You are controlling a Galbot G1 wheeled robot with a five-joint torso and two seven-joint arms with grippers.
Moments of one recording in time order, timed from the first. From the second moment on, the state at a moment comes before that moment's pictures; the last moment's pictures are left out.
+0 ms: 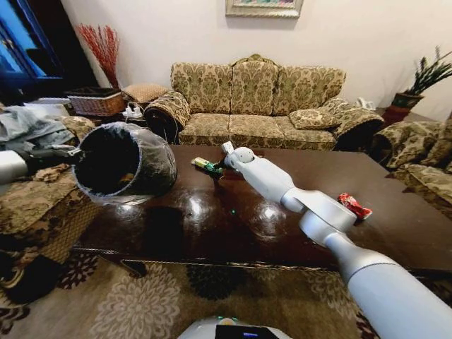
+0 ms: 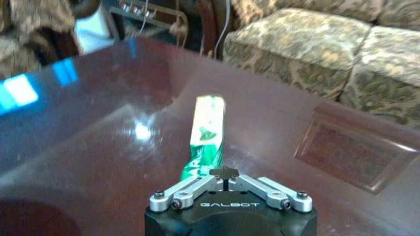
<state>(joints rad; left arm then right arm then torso) 1.48 -0.36 -1.39 -1.85 -1.03 0.70 0.46 0.13 1.43 -0.55 0.86 0.97 -0.66 0.01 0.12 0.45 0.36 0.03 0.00</state>
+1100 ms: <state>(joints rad) 1.49 -0.34 -1.38 -1.87 -1.02 0.69 0.47 0.02 1.61 -0.39 0.75 1.23 -0.37 0.72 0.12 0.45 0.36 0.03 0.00</state>
